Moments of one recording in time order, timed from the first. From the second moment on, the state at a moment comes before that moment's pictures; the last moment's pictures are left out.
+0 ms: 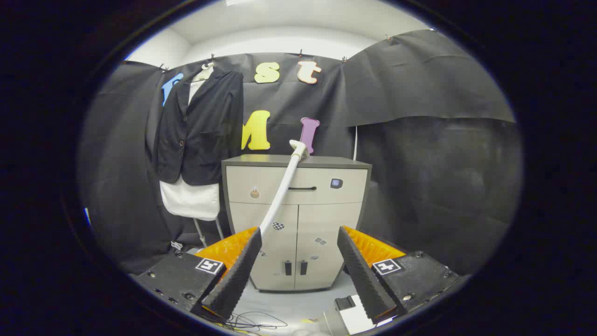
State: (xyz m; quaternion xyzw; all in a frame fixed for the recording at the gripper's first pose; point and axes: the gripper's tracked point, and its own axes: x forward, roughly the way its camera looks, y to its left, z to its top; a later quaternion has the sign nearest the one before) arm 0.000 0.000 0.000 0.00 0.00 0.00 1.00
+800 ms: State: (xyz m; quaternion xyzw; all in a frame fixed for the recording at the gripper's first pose) arm 0.010 0.007 0.036 0.01 -0.02 -0.01 1.00
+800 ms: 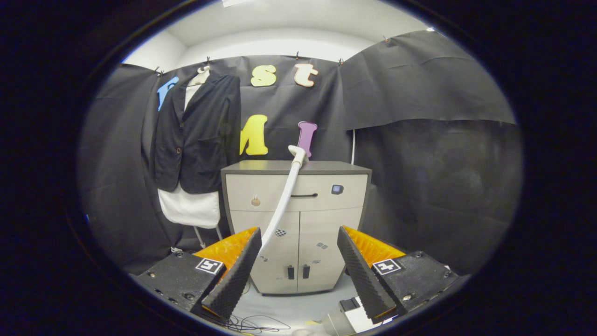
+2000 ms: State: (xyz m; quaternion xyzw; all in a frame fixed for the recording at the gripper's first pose) arm 0.319 -0.065 0.270 0.02 -0.04 0.04 1.00
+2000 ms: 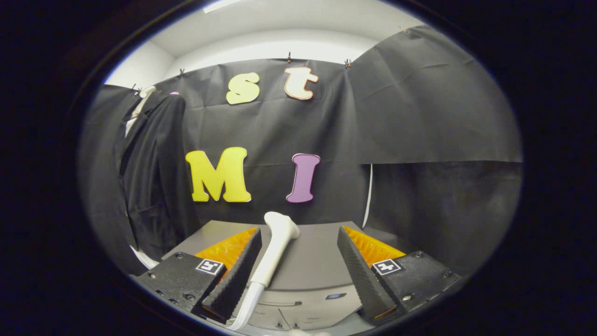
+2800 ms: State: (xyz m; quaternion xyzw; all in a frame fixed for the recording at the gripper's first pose) arm 0.464 -0.030 0.198 0.07 0.15 0.11 0.98
